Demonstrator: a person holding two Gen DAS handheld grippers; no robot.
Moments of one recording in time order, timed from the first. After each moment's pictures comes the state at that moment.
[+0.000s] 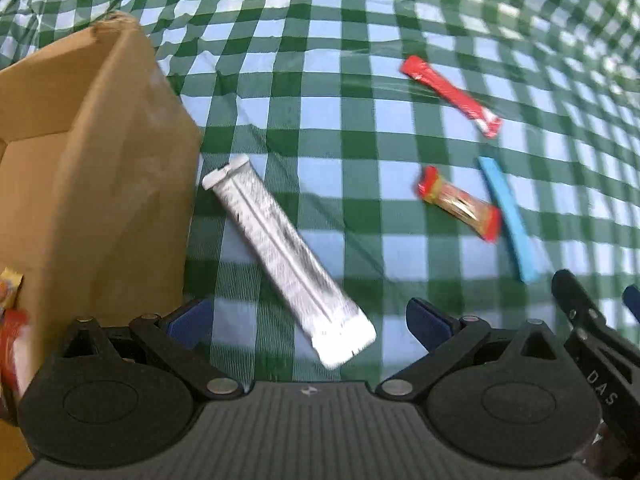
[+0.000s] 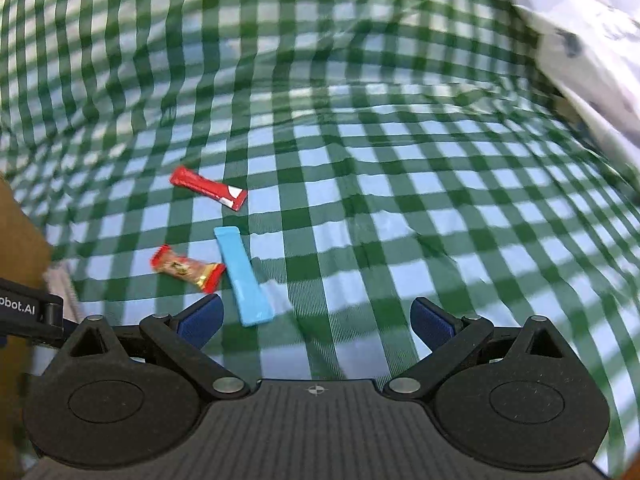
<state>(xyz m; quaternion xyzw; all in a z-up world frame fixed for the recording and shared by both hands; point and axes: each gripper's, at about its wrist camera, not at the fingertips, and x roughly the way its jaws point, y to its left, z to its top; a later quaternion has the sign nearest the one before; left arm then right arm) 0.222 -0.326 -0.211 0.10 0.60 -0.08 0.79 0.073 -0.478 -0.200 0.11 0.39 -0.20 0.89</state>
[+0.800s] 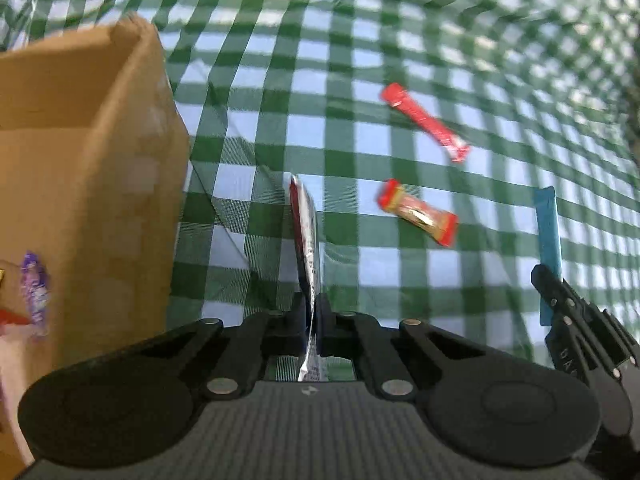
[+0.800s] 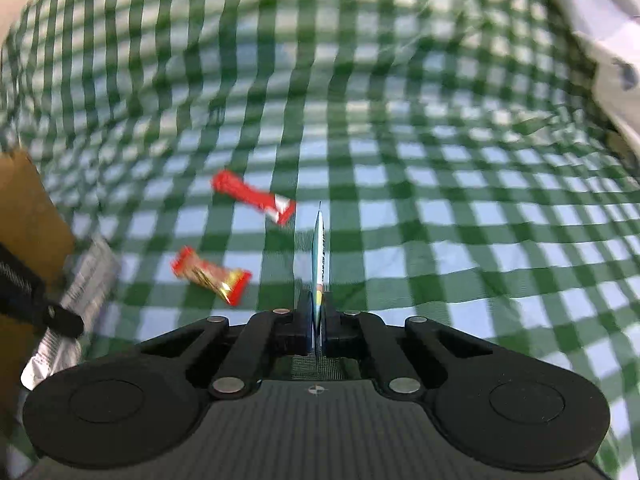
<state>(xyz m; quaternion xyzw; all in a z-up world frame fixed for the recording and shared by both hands) 0.207 -0.297 -0.176 0.04 0.58 -0.14 0.80 0.082 -0.471 -0.203 0.09 0.34 -0.13 0.92</state>
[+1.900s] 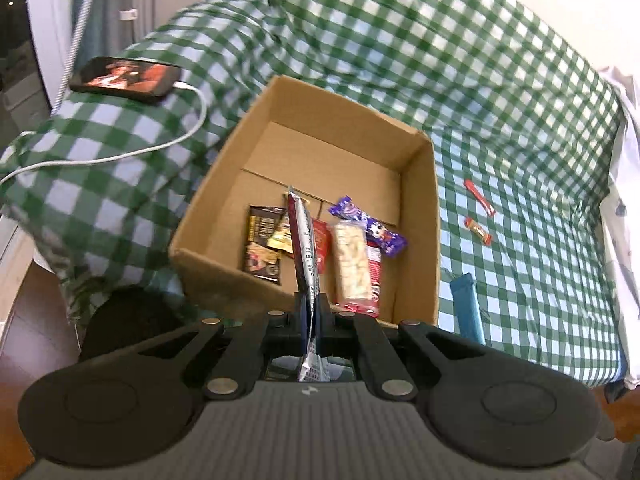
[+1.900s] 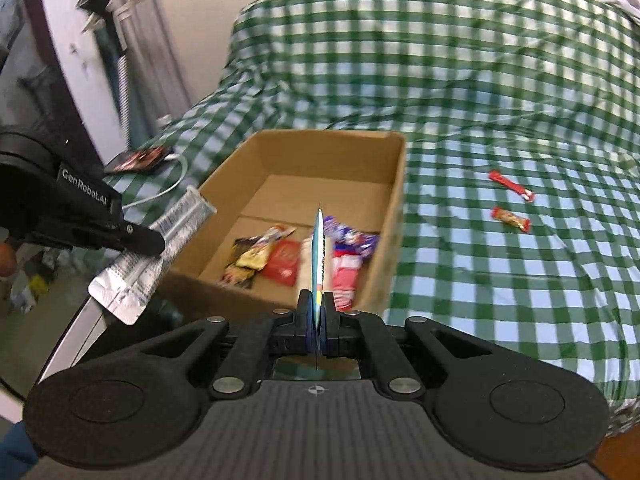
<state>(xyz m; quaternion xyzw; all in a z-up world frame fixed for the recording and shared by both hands) 0.009 0.056 0.001 -0.07 0.48 -0.09 0.87 -0.095 -0.150 -0.046 0.09 0.35 0.05 0.93</state>
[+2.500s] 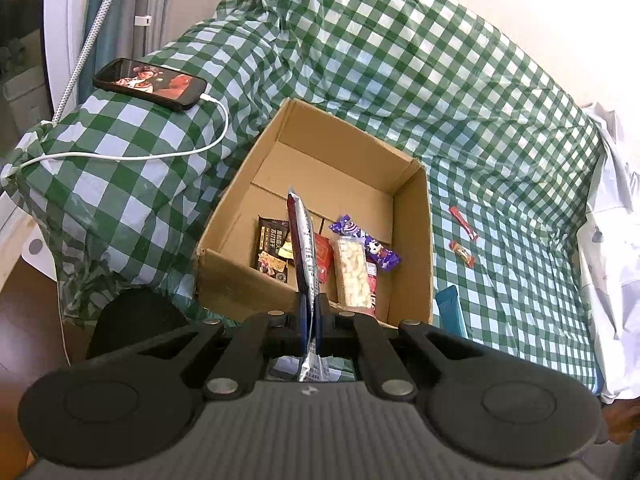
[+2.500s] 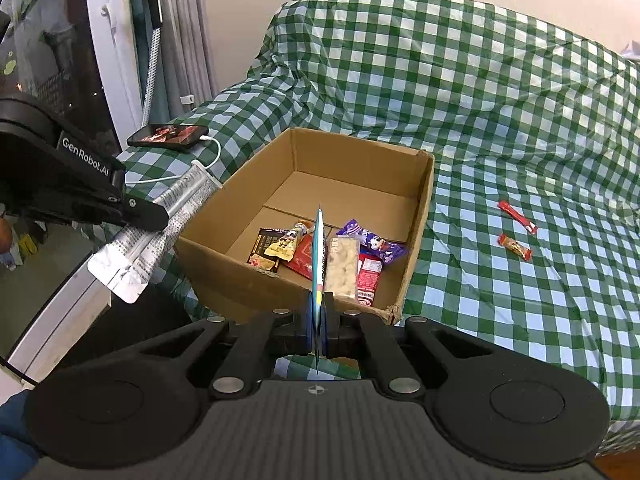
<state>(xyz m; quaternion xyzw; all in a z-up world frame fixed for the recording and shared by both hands) -0.009 0.090 0.010 -0.11 0.45 -0.11 0.88 -0.115 -0.102 -0.030 0.02 0.35 0.05 0.94</state>
